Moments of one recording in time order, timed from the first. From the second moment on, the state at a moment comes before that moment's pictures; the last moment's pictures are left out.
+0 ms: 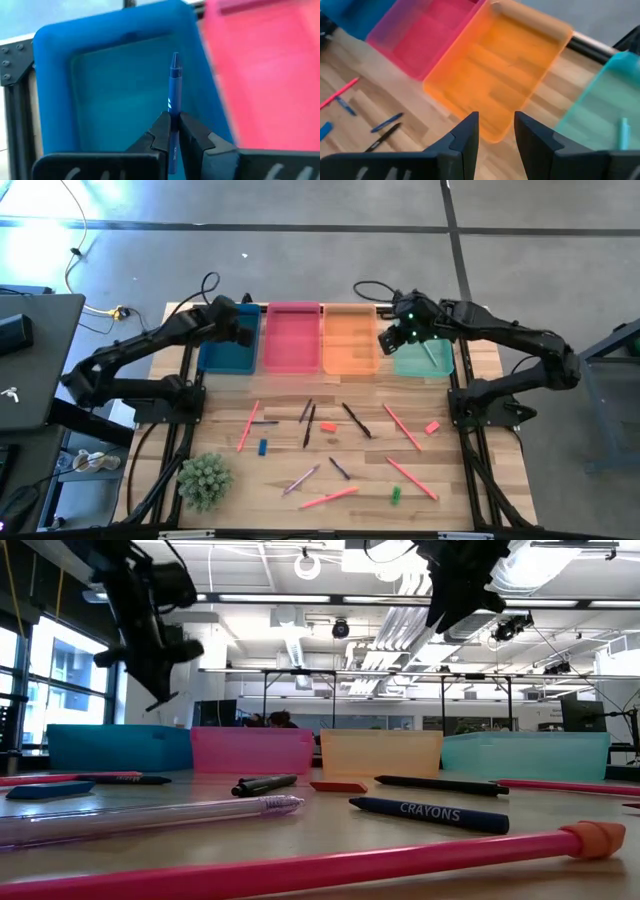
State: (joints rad) left arm 0.89 1.11 0.77 -0.73 -0.28 -0.46; right arm -0.34 1.23 1.26 -0.95 0.16 0.57
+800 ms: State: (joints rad) left arm 0.92 1.35 0.77 -0.65 -0.27 -0.43; right arm 0.09 1.23 0.96 -0.80 0.20 1.01
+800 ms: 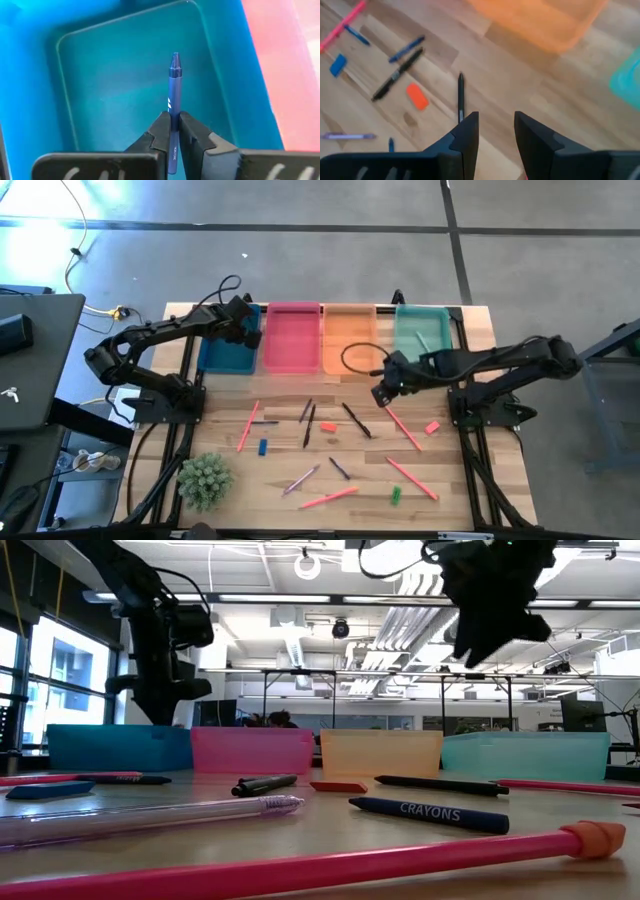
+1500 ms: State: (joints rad) left arm 0.92 1.35 0.91 -0.70 -0.14 -0.37; right arm 0.36 1.23 0.86 -0.92 0.16 1.33
